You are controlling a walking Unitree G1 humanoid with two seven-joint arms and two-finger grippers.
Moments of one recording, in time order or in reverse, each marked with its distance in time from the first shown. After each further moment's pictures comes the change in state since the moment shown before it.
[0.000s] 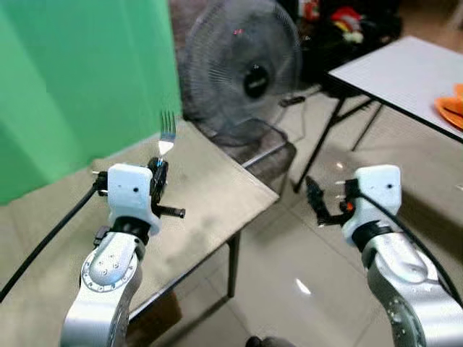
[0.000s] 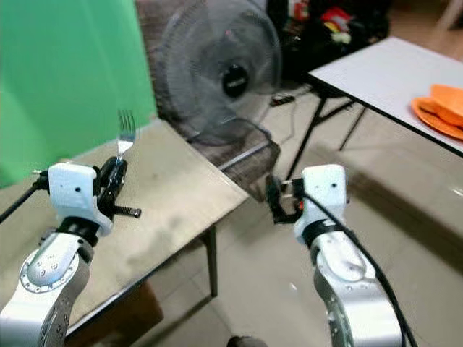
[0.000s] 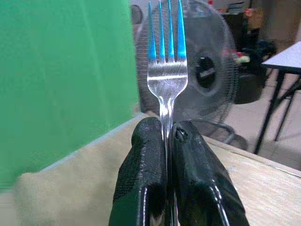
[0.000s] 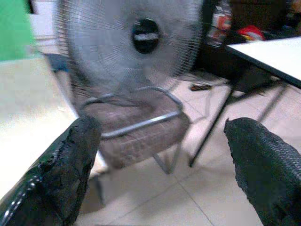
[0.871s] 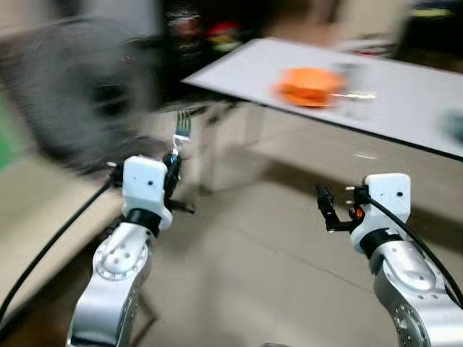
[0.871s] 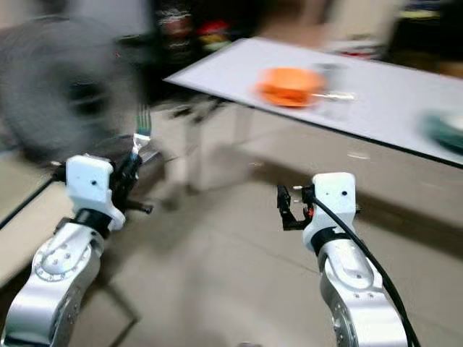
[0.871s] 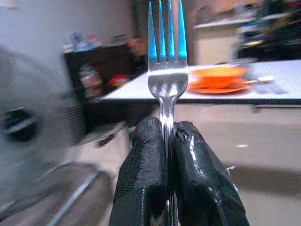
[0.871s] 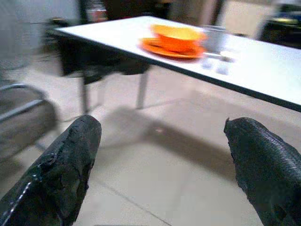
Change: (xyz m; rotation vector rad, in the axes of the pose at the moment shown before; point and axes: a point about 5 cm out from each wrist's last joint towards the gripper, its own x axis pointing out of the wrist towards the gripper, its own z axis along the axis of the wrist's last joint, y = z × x) left arm 0.012 -0.009 0.002 0.015 -0.013 -0.062; right arm -0.006 -0.011 -0.010 0.026 0.035 -0.073
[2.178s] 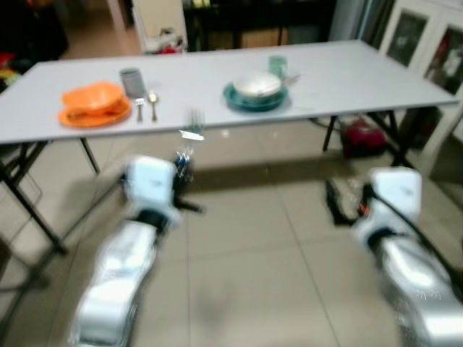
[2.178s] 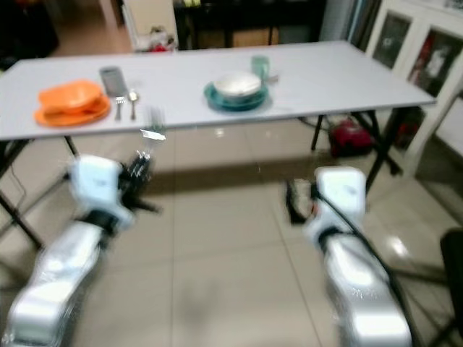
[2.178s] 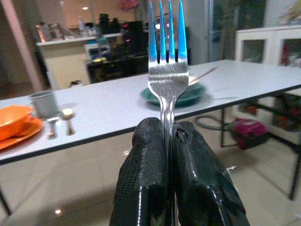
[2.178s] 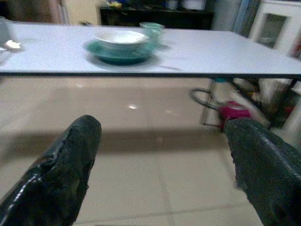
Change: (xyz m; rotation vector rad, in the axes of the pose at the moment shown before) left arm 0.002 -0.001 -0.002 -0.047 0.001 -0.022; right arm 0.002 0.002 0.006 0.007 -0.025 -0.002
